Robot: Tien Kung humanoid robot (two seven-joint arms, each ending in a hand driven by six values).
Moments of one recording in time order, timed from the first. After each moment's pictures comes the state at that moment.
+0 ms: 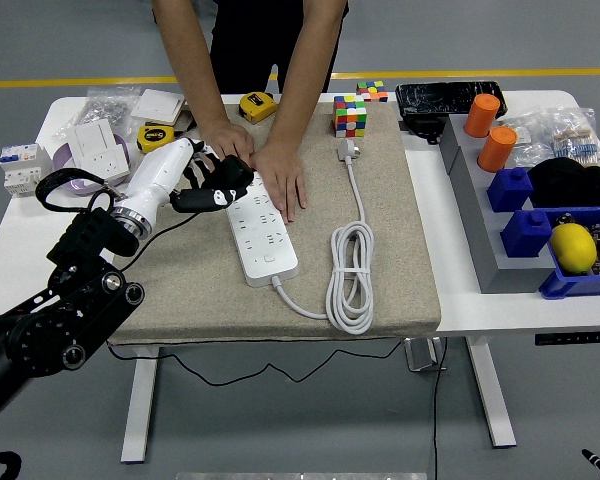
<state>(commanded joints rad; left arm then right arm) -0.57 0.23 -0.85 -1.07 1.86 0.27 0.09 0.15 -0.18 1.48 0.18 -1.51 -0.05 -0.07</state>
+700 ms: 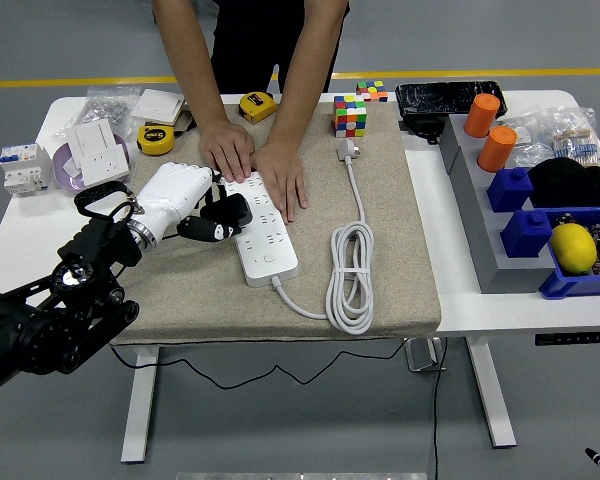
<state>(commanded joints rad) -0.65 0.27 -0.64 -0.92 2.05 0.35 0.04 0.15 -0.18 1.49 0.18 -1.52 -0.04 -0.08</state>
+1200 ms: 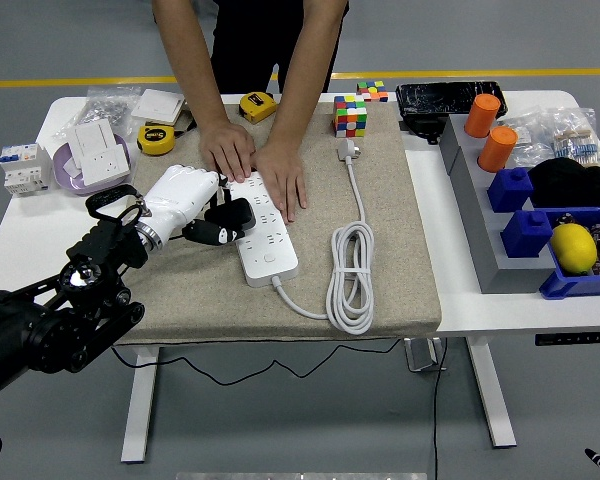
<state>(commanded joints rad) -0.67 0.23 -0.62 -0.85 2.05 0.36 0.03 0.15 -0.18 1.48 0.18 -1.52 -0.04 -0.08</state>
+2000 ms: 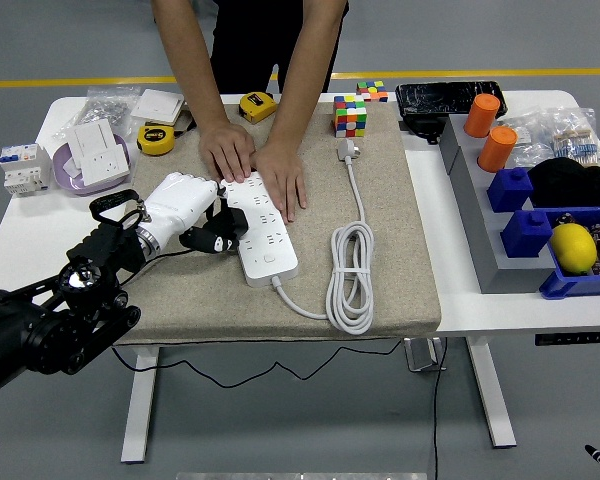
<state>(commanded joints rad) -0.68 0.25 -0.57 -0.83 2.06 0.33 0.03 0.16 -0.18 1.48 0.18 -1.52 -0.05 -0.07</state>
